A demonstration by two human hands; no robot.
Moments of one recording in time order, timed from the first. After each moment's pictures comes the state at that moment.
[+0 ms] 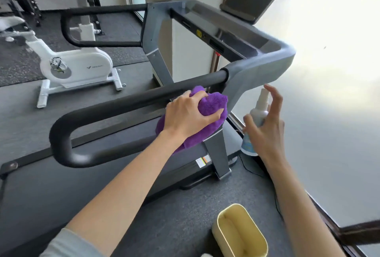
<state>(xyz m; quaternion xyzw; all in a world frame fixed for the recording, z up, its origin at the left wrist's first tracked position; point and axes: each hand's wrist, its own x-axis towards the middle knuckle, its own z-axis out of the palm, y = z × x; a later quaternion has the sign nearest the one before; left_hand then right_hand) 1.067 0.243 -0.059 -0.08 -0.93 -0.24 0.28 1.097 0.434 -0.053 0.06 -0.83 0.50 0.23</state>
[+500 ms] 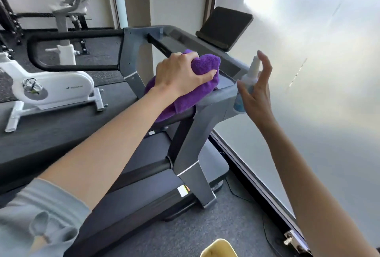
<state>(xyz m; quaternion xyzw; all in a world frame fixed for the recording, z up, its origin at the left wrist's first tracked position) 0.919 0.299 0.055 -0.10 -0.92 -0.22 0.32 0.927 0.504 0.015 0.18 -0.81 0.47 0.31</state>
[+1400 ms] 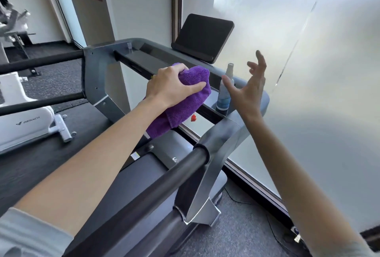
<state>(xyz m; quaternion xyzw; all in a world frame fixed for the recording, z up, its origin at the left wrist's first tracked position) 0.787 0.262 0.067 -0.14 -0.93 -0.31 0.15 0.806 0.453 0.029 0.01 -0.79 0.47 0.40</state>
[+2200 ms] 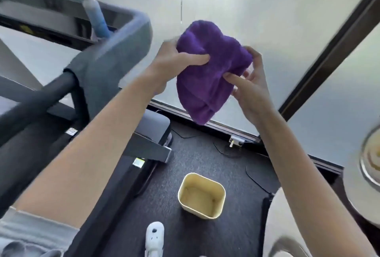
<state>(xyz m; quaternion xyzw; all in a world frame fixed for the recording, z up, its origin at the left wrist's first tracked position) 1.003 0.480 0.018 -0.29 -0.70 -0.63 -0.20 1.128 0.621 -0.025 -0.09 -0.62 0.73 0.27</state>
